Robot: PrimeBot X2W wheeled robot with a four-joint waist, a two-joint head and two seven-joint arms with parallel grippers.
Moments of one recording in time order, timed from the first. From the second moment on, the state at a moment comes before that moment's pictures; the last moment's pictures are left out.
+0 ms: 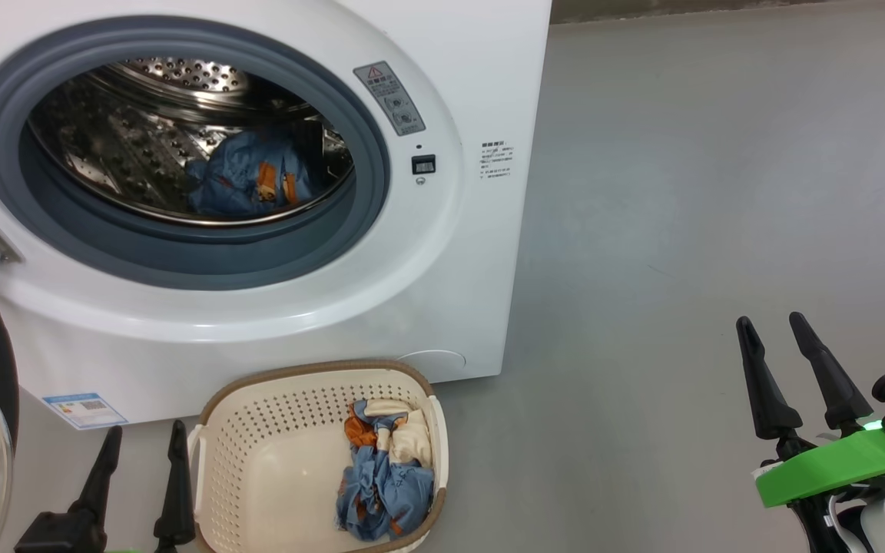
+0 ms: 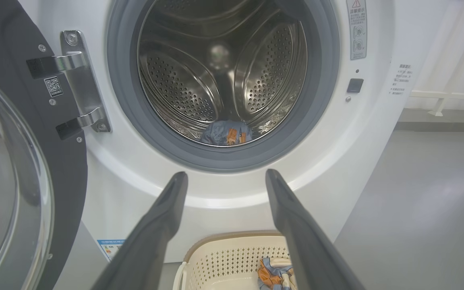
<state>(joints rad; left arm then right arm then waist) -0.05 0.04 0.13 0.29 -0.12 -0.13 -0.26 -0.11 -0.27 0.13 0.21 0.54 0.13 -0.25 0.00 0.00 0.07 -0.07</state>
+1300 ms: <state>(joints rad) -0.46 0.08 -0.10 0.81 -0.33 -0.13 -0.26 -0.35 -0.16 0.09 0.14 0.52 0.13 -0.25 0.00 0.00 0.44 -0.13</state>
